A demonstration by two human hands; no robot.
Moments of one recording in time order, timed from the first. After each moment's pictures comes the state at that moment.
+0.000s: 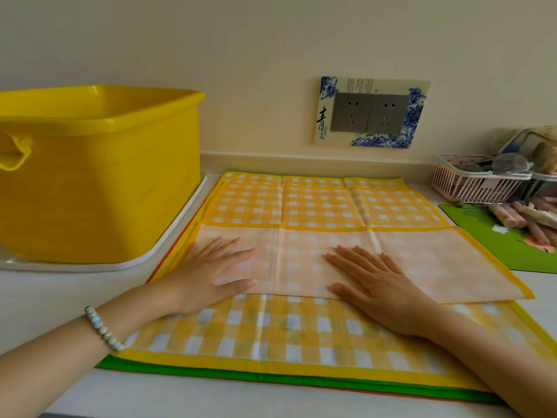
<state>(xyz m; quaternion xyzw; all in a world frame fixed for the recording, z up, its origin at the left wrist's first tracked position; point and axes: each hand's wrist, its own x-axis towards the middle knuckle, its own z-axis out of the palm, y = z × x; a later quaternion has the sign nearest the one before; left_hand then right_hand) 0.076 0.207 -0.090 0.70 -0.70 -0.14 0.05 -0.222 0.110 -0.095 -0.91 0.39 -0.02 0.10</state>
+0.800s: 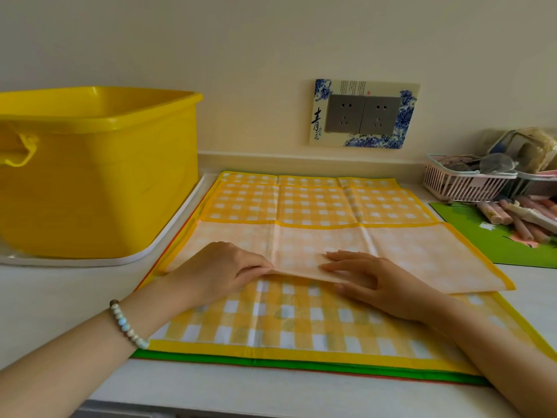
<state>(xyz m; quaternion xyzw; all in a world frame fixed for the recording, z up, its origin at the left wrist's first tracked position) 0.044 0.207 -0.076 0.56 -0.81 -0.01 0.19 -0.237 0.109 -0.086 -0.92 0.30 -0.13 0.22</state>
